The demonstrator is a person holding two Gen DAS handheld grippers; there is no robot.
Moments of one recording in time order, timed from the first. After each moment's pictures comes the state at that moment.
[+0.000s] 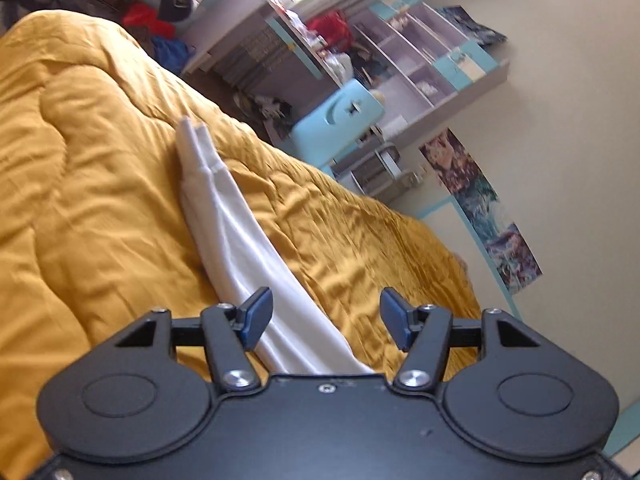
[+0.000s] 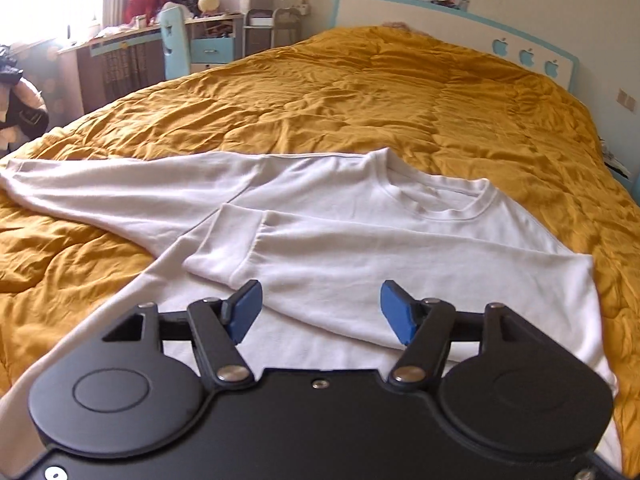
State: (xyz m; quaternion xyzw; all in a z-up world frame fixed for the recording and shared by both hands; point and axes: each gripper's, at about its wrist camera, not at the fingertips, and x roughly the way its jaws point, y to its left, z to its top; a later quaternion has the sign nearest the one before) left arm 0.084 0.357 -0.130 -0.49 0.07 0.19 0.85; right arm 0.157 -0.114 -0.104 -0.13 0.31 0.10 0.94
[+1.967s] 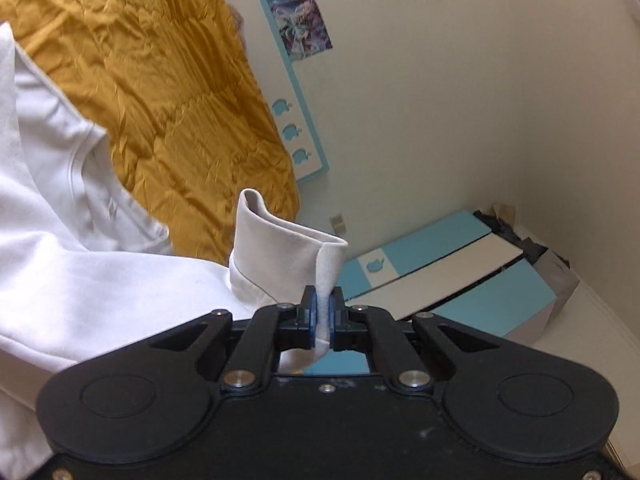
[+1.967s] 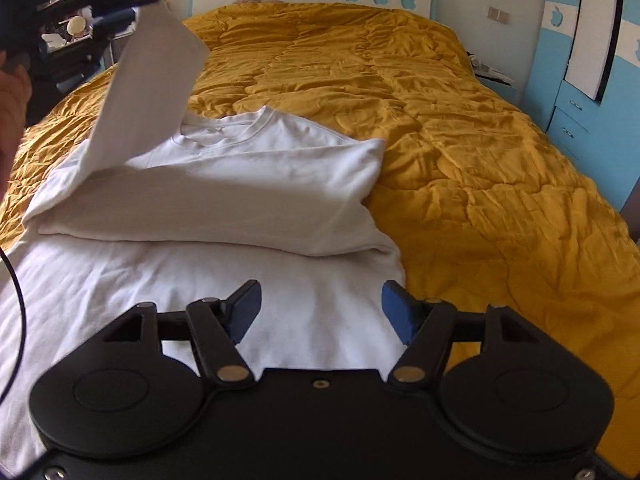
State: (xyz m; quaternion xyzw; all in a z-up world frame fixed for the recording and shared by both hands) left arm 0.285 -0.074 -0.096 -0.52 0.20 -0.29 0.78; right arm 0.072 -0.329 -0.090 -0.03 0.34 -0.08 0.94
